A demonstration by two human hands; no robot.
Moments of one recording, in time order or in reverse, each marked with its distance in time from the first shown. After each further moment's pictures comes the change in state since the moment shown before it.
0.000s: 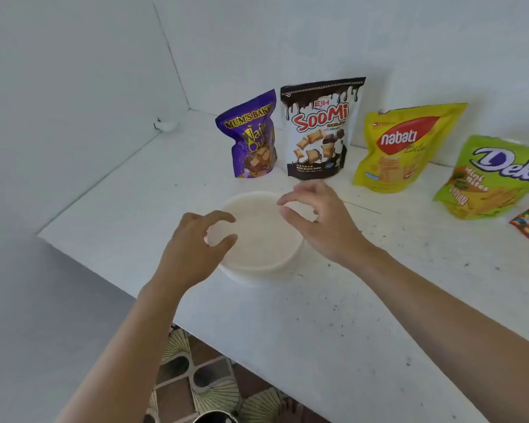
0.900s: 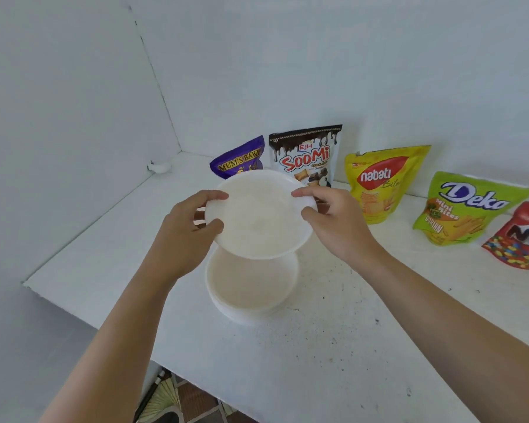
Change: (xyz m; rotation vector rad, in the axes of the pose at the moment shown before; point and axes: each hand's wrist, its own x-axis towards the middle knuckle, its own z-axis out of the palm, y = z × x) left_hand 0.034 0.050 -0.056 -0.385 0.067 0.133; right_hand 0.025 -0.034 -0.042 0.118 0.233 0.106
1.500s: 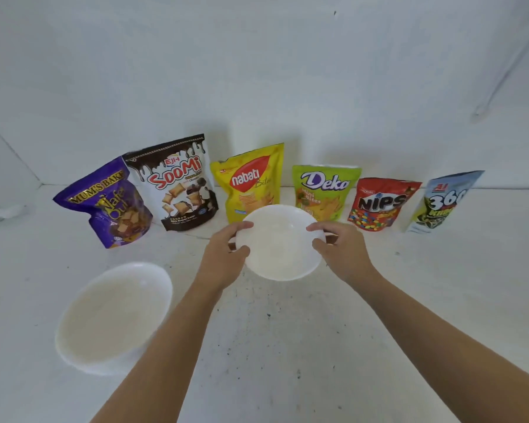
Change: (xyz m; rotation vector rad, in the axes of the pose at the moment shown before) left_hand 0.009 0.042 0.248 -0.181 -0.389 -0.046; right_hand -0.080 0.129 -0.170 -0.101 0.352 0.330
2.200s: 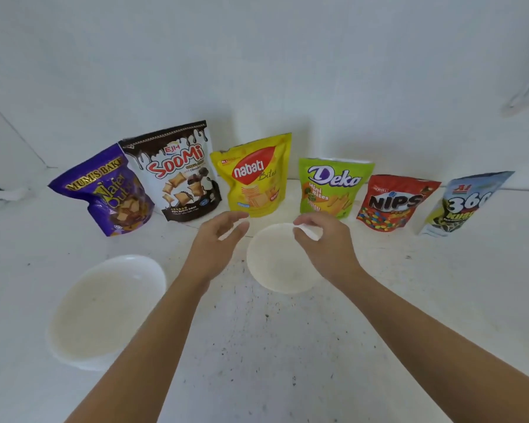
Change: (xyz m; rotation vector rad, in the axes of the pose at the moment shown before) left_hand 0.012 0.004 -0.009 -0.010 0.050 0.034; right_hand 0.012 -0.008 0.024 -0.045 -0.019 -0.136
